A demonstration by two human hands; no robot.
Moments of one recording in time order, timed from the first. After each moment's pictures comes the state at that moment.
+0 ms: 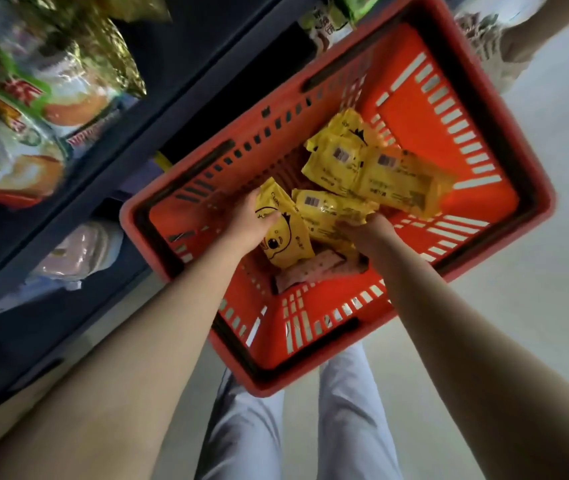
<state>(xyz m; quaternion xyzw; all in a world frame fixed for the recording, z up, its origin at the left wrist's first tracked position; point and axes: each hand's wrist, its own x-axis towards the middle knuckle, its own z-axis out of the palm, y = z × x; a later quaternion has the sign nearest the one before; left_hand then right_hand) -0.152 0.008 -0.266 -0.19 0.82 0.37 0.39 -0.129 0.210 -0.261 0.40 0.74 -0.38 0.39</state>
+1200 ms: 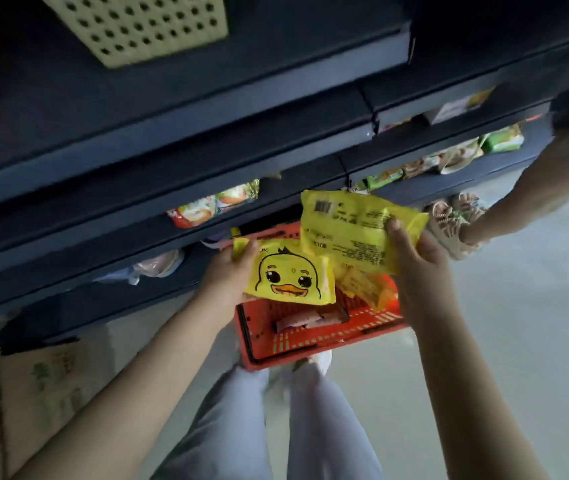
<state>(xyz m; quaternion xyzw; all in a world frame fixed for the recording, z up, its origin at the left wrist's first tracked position) -0.098 0.001 0.058 -0.45 0.64 0.60 0.17 -0.157 0.229 0.089 0.15 0.65 -0.73 0.16</state>
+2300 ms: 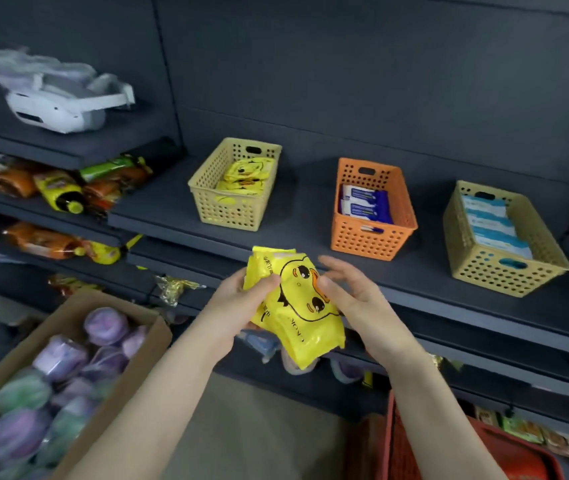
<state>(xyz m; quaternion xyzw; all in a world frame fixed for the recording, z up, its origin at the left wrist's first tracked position) 0.197 -0.281 0.313 -0.41 0.56 0.69 -0.19 0.041 -0.160 0.308 -0.35 0.66 -0.55 0.37</state>
